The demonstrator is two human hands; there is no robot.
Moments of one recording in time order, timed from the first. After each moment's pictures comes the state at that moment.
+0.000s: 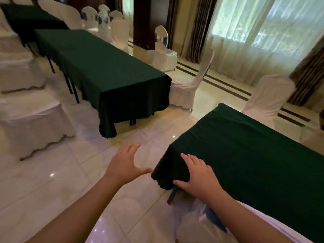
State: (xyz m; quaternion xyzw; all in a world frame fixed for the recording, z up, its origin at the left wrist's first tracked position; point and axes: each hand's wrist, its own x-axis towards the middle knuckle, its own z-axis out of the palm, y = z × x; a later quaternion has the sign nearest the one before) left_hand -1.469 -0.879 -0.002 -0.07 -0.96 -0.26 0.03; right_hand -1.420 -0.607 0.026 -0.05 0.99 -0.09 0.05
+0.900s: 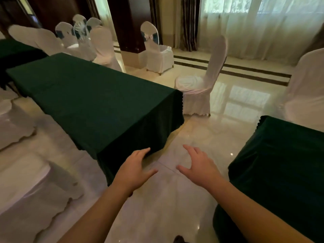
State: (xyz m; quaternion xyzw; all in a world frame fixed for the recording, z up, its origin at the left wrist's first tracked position) left_hand -1.999 -0.948 0.027 -0.14 -0.95 -0.26 -0.05; right_hand -1.955 -0.701 0.010 0.05 0.97 -0.24 0.01
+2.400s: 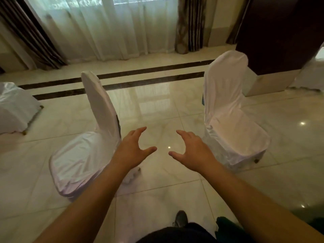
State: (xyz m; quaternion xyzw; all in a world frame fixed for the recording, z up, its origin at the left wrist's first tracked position) left_hand -2.813 -0.140 0.017 -0.49 -0.82 -0.26 -0.12; right_hand -2.609 -0.012 0.003 0.39 0.88 -0.24 -0.10
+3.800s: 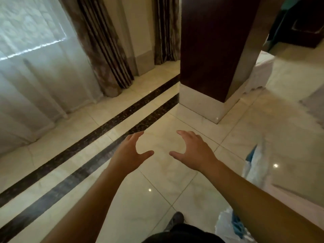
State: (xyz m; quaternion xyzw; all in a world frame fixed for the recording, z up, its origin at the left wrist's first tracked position) left_hand -3.221 0.845 0.024 -0.70 -0.66 -0.18 -0.19; right_hand -2.971 0.846 0.008 0.63 0.73 -0.21 -0.18
